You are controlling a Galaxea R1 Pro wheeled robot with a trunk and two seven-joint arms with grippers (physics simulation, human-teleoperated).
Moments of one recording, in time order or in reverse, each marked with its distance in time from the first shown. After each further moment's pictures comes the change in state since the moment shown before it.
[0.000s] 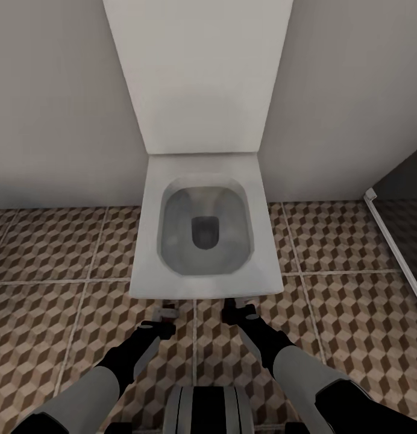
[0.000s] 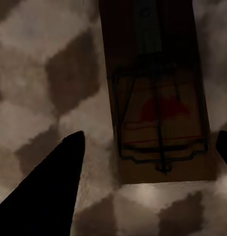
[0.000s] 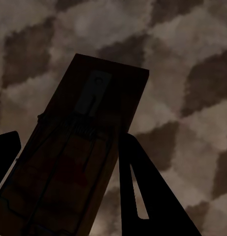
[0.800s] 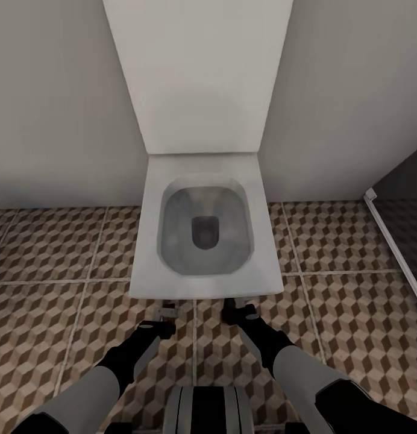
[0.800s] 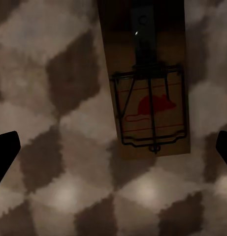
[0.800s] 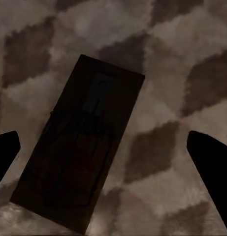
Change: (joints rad) left arm 0.000 0.000 0.001 -0.003 0.000 0.003 0.002; right arm 0.000 0.000 0.000 0.000 0.000 0.000 0.000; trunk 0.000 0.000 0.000
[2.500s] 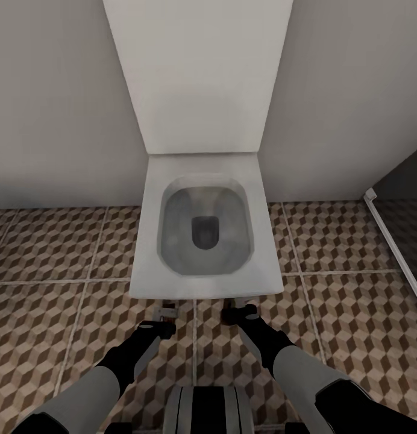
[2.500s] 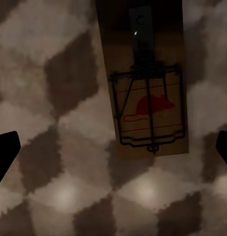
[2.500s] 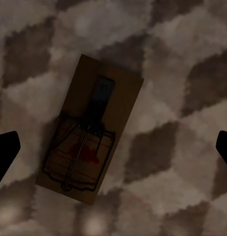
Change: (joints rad) left arm 0.000 -0.001 0.000 0.000 0.000 0.000 0.000; right arm 0.000 0.000 0.000 0.000 0.000 0.000 0.000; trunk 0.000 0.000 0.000
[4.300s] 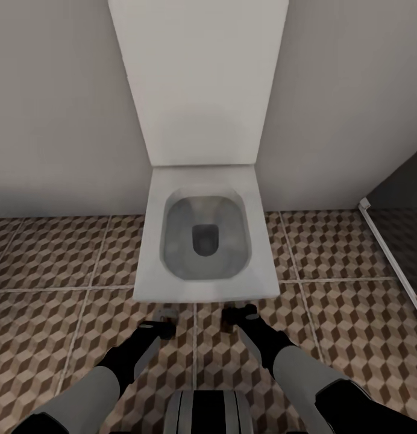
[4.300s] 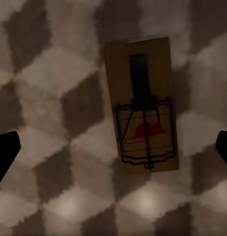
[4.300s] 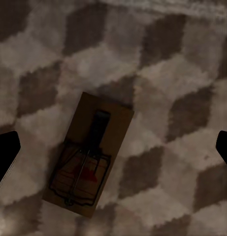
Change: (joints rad) left arm 0.000 0.000 0.000 0.000 0.000 0.002 0.000; right arm 0.000 0.000 0.000 0.000 0.000 0.000 0.000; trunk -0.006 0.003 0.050
